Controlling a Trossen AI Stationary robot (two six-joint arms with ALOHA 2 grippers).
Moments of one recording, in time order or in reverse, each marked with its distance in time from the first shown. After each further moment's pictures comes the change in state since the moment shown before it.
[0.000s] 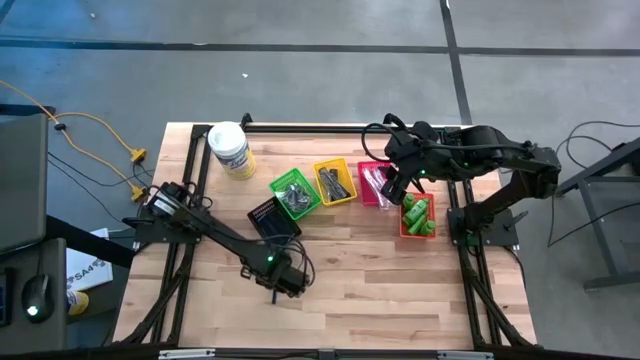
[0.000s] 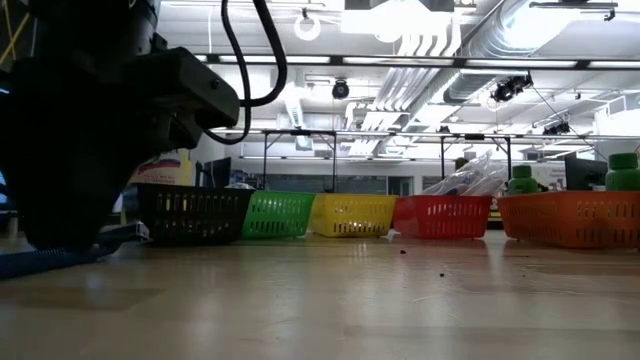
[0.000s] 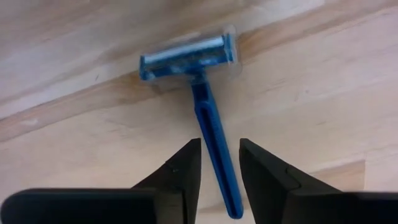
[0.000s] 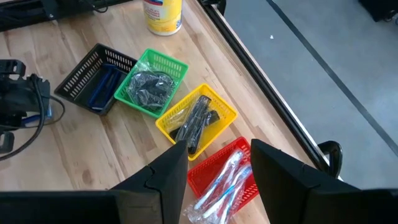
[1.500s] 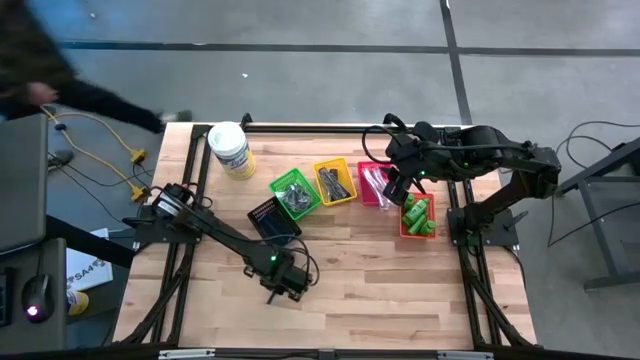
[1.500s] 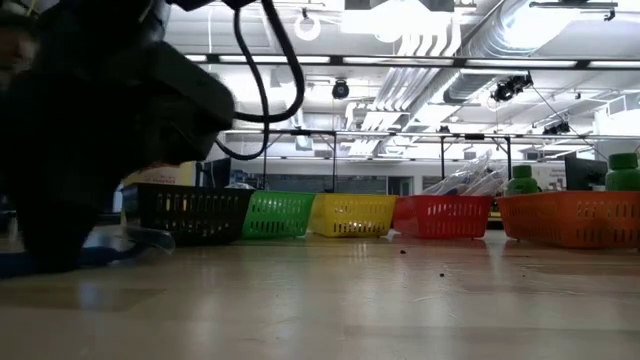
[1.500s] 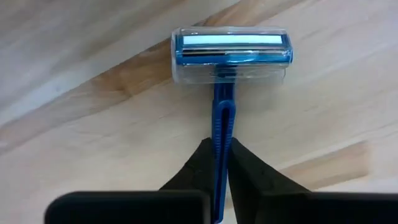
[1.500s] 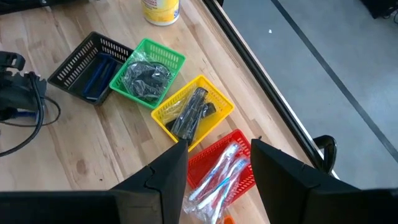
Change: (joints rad) left arm 0.003 0.037 0.000 0.043 0.074 0.120; right arm 0.000 0.000 0.000 -0.039 0.000 -0.009
